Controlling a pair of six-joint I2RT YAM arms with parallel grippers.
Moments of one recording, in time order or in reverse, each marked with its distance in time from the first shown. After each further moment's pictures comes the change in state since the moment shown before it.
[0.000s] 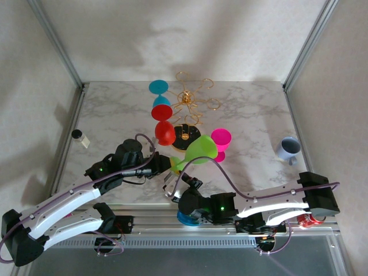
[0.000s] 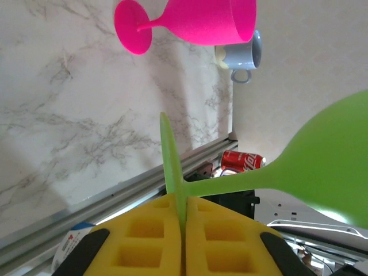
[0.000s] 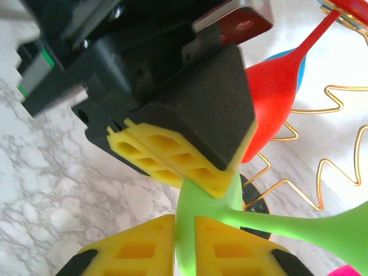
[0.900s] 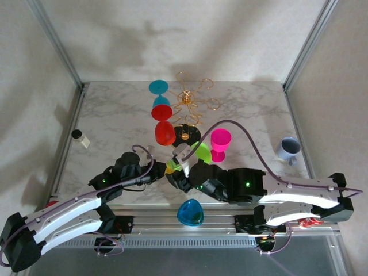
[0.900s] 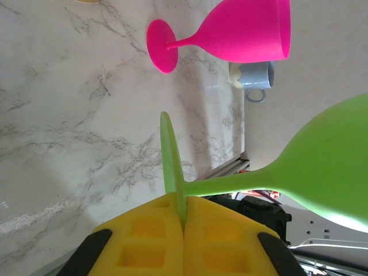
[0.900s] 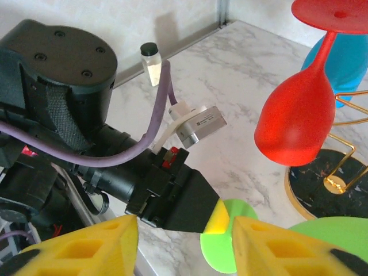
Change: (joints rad) left arm 0.001 -0.080 -0.272 0.264 -0.068 -0.016; right arm -0.165 -0.103 0.470 -0.638 -0.501 0.473
